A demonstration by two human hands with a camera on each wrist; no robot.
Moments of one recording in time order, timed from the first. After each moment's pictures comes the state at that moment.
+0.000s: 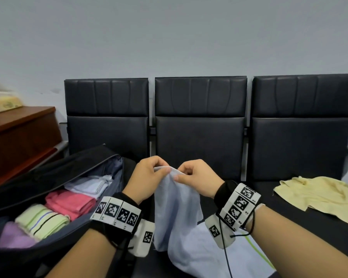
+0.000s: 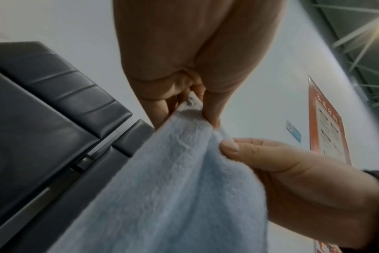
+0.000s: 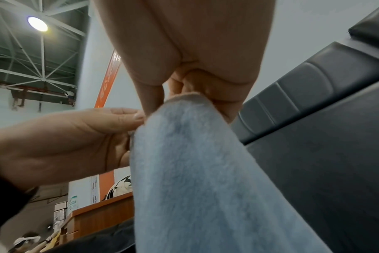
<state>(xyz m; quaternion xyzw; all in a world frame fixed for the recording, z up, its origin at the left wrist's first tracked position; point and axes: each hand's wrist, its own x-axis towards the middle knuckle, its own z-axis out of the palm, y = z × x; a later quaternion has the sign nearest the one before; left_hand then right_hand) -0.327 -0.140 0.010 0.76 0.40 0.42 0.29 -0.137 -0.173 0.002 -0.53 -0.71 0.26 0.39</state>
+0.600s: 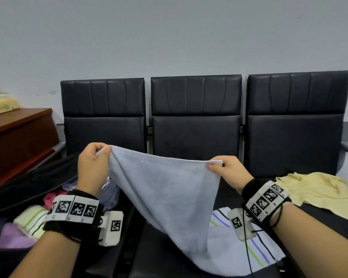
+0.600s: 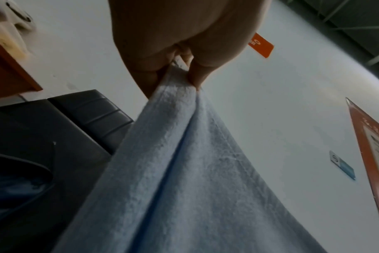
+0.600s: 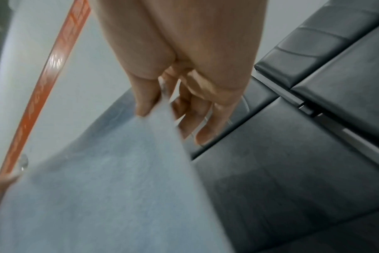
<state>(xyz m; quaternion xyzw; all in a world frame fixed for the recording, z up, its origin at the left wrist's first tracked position) -0.411 -0.105 0.020 0.58 0.50 0.61 0.23 -0.046 -0.187 -0.016 -0.56 -0.61 0.28 0.49</state>
